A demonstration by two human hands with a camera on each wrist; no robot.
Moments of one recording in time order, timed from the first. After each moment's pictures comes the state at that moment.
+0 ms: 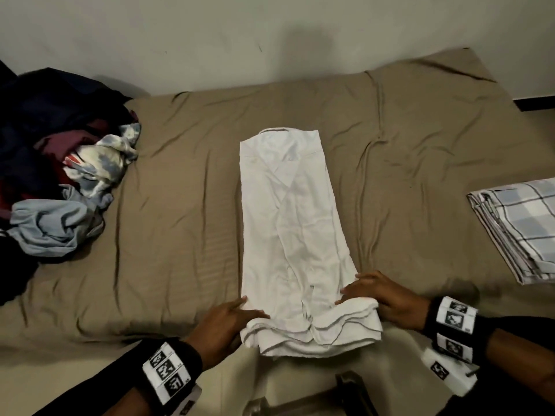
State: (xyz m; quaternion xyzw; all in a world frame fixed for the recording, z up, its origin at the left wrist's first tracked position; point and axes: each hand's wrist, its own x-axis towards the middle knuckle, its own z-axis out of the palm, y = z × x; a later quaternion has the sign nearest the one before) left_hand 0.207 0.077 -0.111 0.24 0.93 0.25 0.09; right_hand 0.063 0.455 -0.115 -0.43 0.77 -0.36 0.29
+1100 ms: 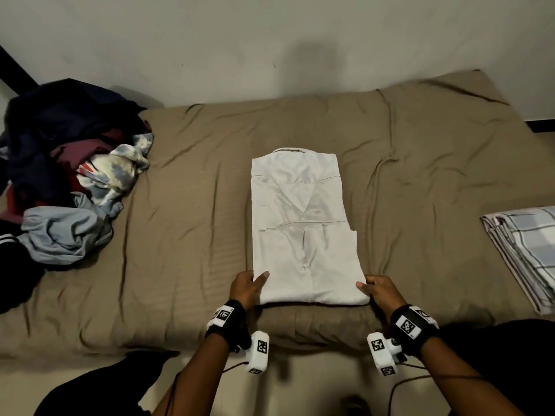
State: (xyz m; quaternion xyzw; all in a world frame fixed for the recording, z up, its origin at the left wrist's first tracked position) left_hand 0.098 0.077 -0.225 -0.32 0.74 0.58 0.12; right_hand 0.015 0.418 -0.231 0.15 0.73 -0.60 0.28
